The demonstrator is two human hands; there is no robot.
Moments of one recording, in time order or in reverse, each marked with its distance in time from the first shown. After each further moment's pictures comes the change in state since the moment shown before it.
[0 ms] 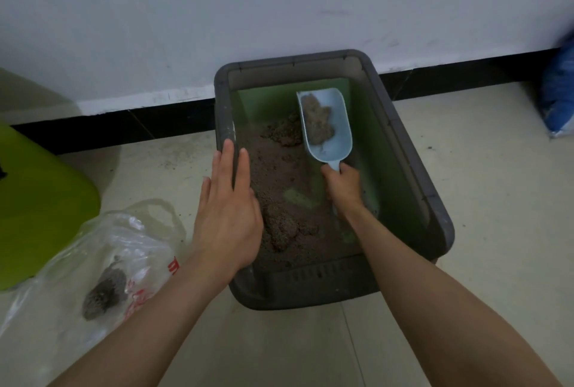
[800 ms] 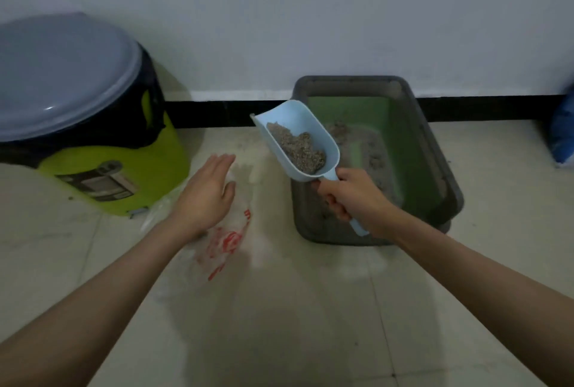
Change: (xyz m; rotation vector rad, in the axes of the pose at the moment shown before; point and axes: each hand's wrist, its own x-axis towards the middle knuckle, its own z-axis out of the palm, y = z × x) left_hand -0.086 -0.130 -0.080 -0.067 0.017 -0.003; right_hand -0.219 -0.090 0.010 -0.247 -0.476 -0.088
